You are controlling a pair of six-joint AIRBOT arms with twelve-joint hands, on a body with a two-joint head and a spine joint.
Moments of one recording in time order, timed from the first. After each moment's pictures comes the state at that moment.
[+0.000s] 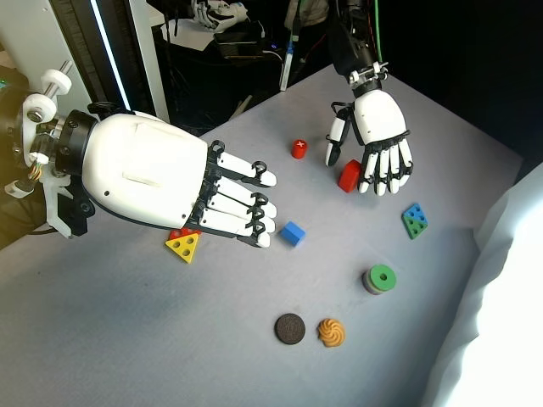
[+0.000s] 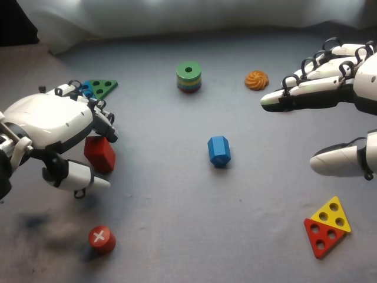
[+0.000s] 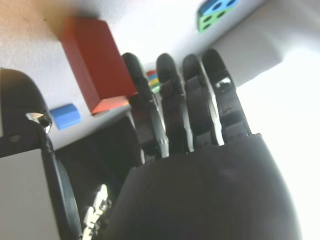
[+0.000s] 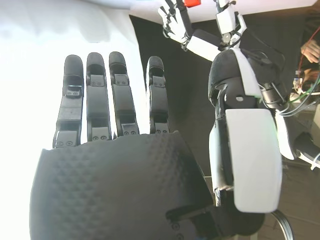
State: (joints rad) left arm 0.55 -0.97 1.05 -0.53 -0.61 1.34; right arm -0.23 -0.64 0.73 -0.22 0.29 -0.66
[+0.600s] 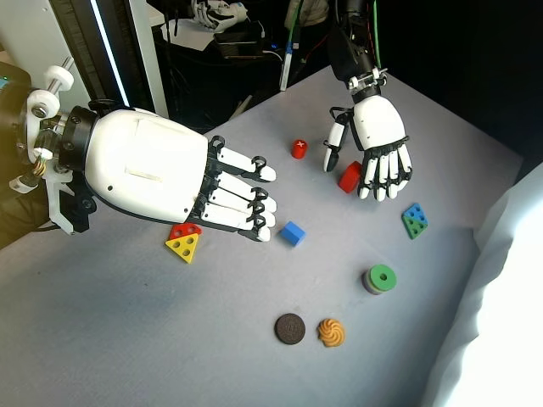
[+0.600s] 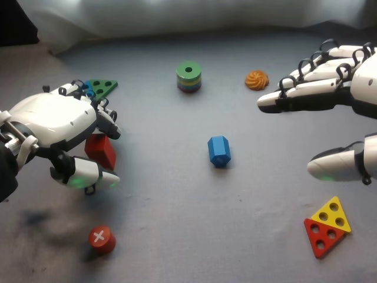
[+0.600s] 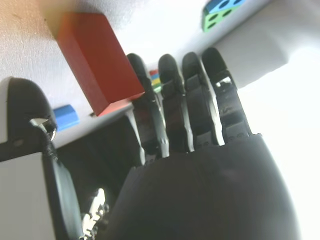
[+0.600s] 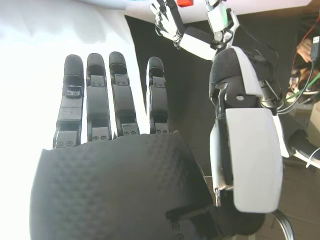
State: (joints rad) left arm 0.55 -1.00 1.07 -0.54 -0.61 1.35; right arm -0.23 -0.64 0.71 -0.22 0.29 -0.67
